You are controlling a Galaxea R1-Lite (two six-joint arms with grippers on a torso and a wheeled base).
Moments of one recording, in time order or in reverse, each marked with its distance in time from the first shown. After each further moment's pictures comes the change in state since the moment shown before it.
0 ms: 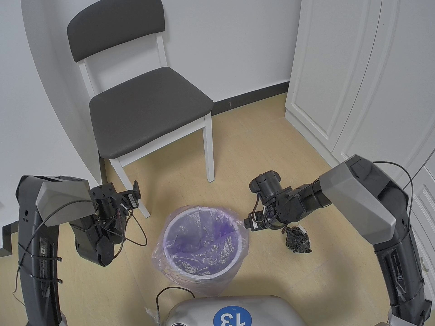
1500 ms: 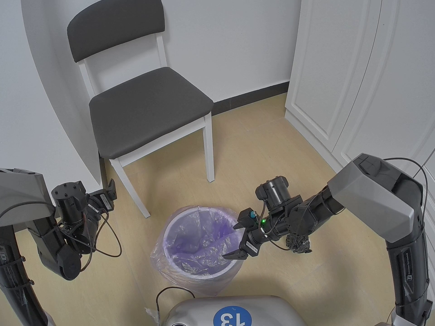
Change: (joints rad) left arm 0.010 -0.366 0.378 0.000 0.011 -0.049; right arm 0.019 -0.074 0.228 -0.256 0.703 -0.846
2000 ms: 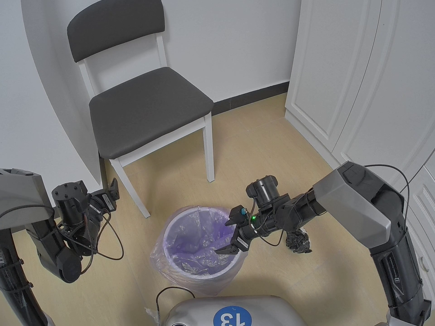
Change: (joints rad) left arm -0.040 -0.027 0.014 0.000 0.026 0.000; right arm 0.000 0.136 -0.211 0.085 0.038 -0.009
